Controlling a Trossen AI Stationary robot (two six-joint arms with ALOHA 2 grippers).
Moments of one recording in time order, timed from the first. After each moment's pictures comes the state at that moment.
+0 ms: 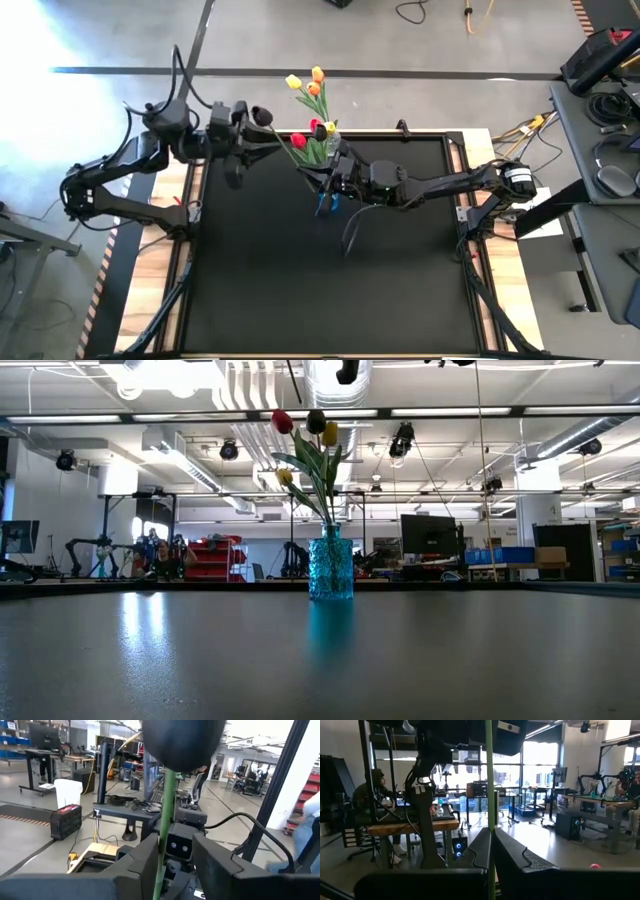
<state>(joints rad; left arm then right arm) 0.22 1.07 1.37 -0.25 0.18 -0.16 0.00 1.67 1.21 0.69 0.25 -0.05</state>
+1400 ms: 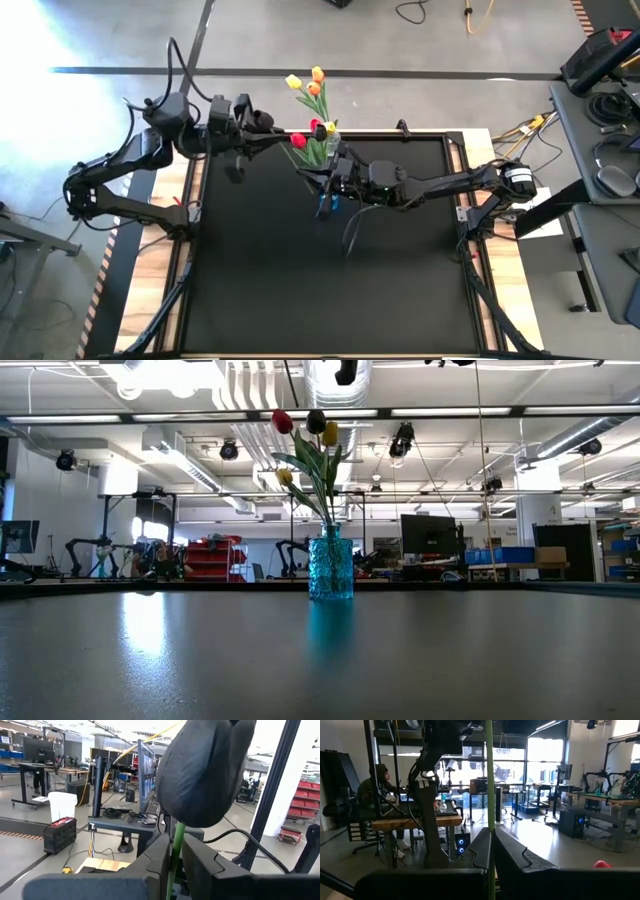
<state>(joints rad) 0.25 1.10 1.40 -0.18 0.23 -0.16 0.00 1.67 1.21 0.66 0.23 -0.05</state>
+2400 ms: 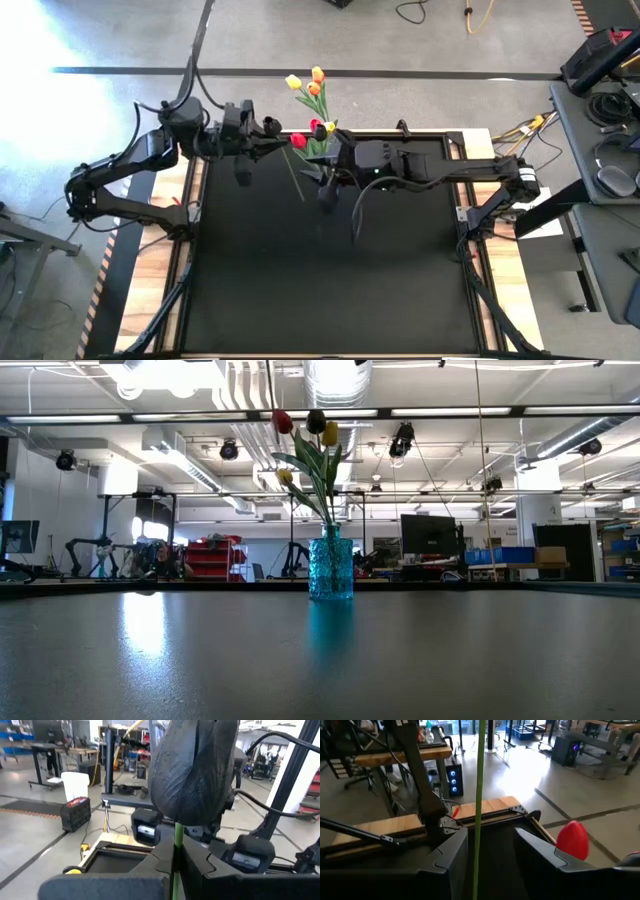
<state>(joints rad) 0.28 1.10 1.34 -0.27 0.22 -0.09 -0.01 1.64 1.62 -0.23 0.26 0.09</state>
